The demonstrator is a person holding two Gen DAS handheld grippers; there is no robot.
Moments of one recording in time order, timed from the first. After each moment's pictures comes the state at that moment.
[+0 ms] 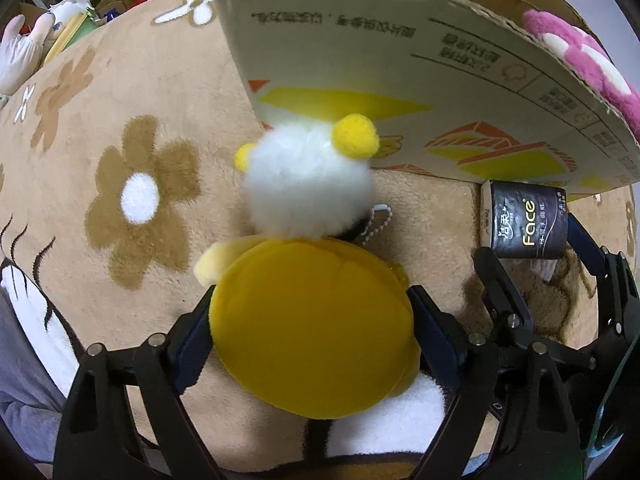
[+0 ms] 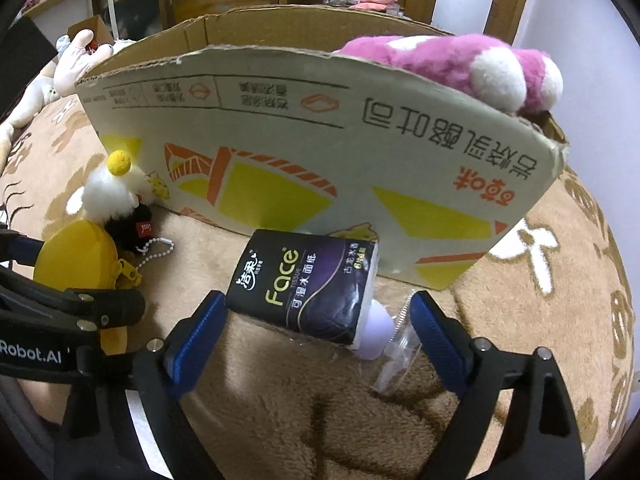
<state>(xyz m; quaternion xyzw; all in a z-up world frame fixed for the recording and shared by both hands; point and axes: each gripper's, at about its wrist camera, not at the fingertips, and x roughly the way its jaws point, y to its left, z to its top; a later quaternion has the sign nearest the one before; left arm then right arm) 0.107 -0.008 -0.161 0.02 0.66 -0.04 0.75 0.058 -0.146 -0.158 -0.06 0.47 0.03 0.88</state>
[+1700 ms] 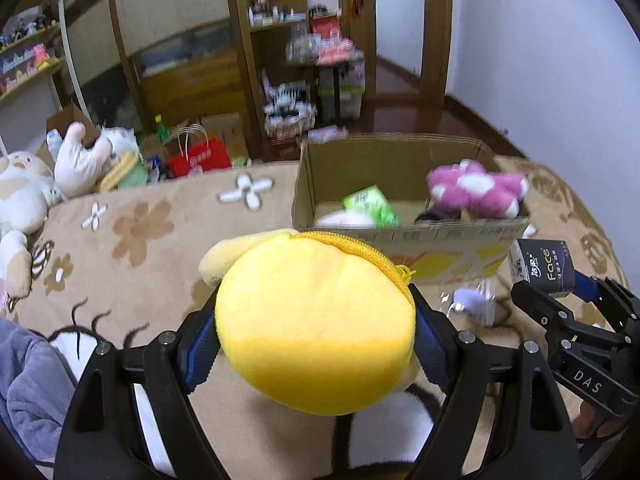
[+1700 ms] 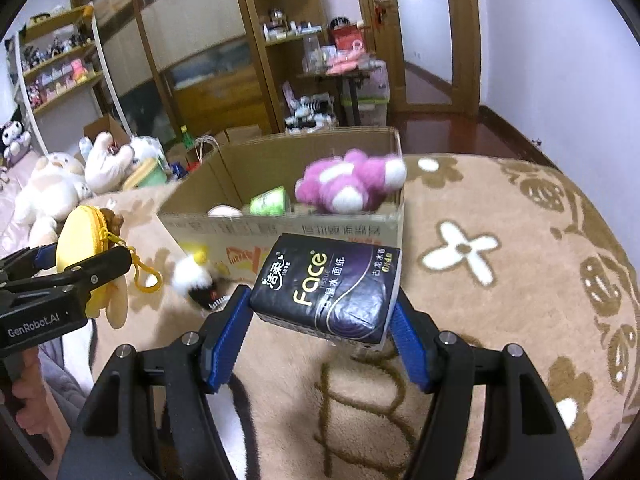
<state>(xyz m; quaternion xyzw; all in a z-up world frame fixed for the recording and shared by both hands) 0.020 0.000 -0.027 0.05 0.38 -0.05 0.92 -0.014 -0.202 -0.052 0.07 0.37 0.05 0.92</state>
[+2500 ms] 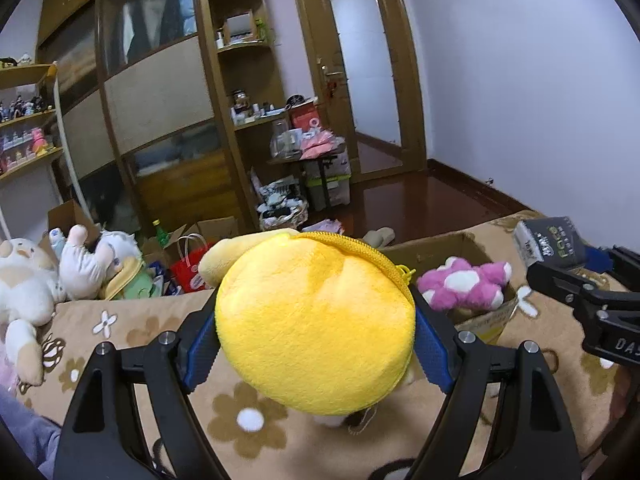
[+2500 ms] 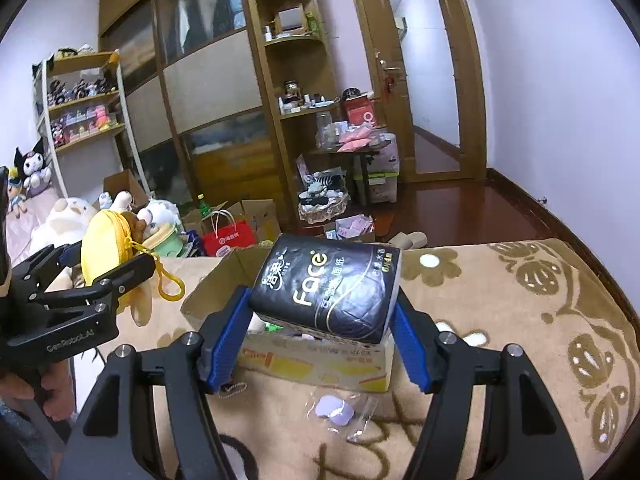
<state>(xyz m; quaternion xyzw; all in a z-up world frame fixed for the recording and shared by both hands) 0.038 -0.017 0.023 0.10 0.23 -0.09 0.96 -0.004 -0.214 0.009 0.08 0.25 0.06 0.96</state>
